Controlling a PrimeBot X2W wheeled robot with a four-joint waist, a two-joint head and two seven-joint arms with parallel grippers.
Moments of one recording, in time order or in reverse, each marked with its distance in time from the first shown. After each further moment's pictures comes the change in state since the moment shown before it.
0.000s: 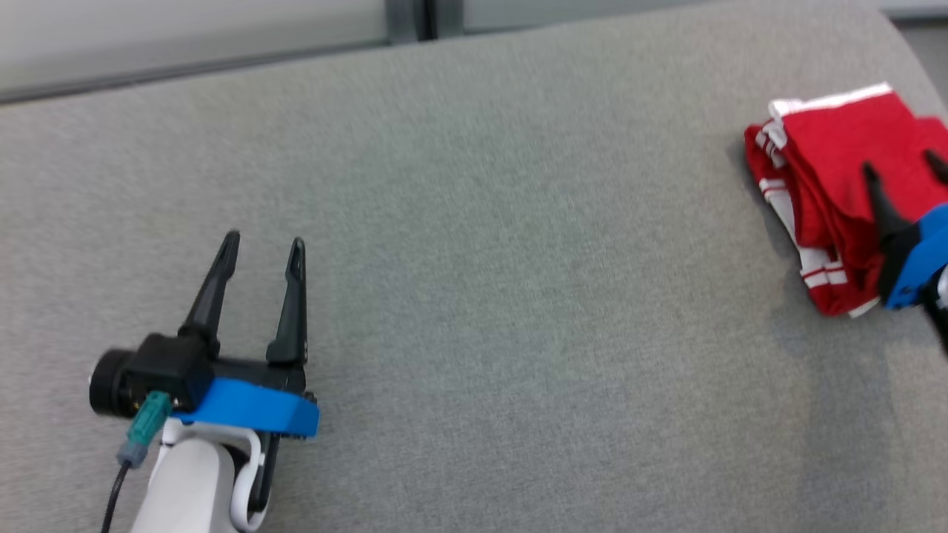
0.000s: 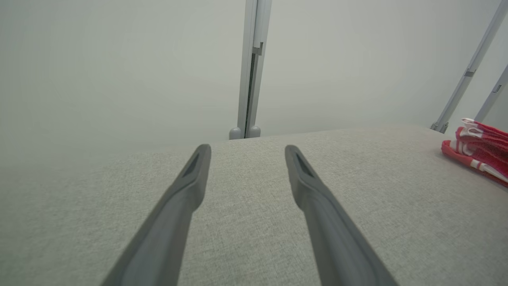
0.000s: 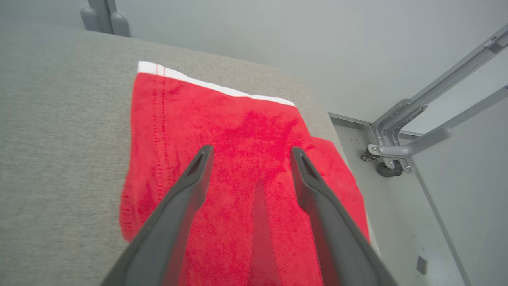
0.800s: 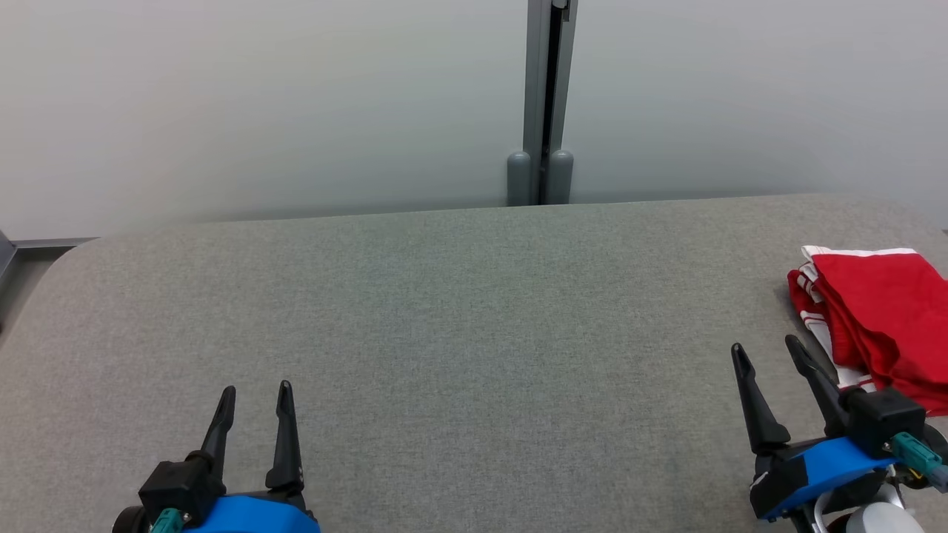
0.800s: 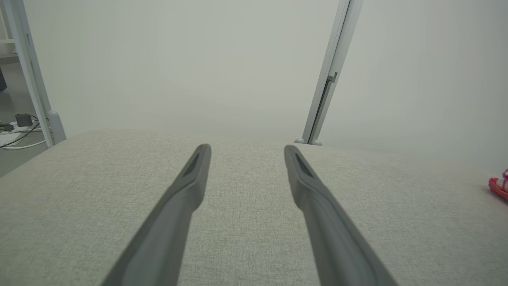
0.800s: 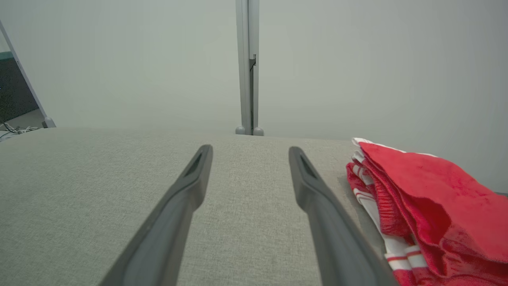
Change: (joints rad) left arm 0.256 -0.080 0.088 0.079 -0.033 0.029 -0.012; right arm 0.706 0.340 -0.304 -0.639 -0.174 0.000 -0.109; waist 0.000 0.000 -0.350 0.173
